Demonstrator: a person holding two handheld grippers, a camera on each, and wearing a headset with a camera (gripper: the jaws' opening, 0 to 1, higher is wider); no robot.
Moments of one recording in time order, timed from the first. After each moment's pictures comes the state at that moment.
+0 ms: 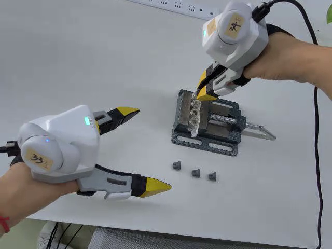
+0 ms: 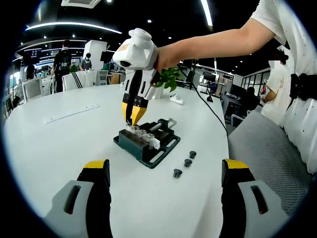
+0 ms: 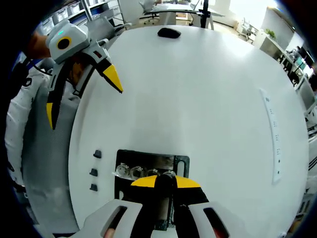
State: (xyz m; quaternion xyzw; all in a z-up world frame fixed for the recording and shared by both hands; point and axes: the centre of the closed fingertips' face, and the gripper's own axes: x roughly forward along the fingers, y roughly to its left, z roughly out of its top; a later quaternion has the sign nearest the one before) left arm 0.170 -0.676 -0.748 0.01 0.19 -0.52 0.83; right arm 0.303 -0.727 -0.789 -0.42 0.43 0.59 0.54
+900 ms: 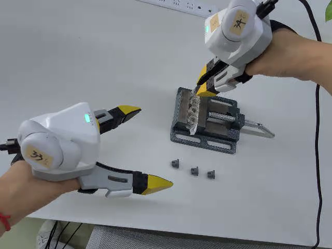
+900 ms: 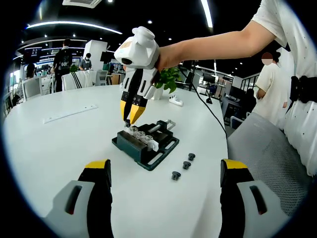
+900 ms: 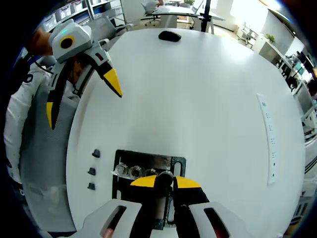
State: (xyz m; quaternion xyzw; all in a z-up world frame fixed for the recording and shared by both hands) left arm 0.170 -0.680 -0.747 0.00 0.19 -0.53 0.83; right arm 0.307 -0.726 -0.782 -0.43 0.41 0.60 0.54
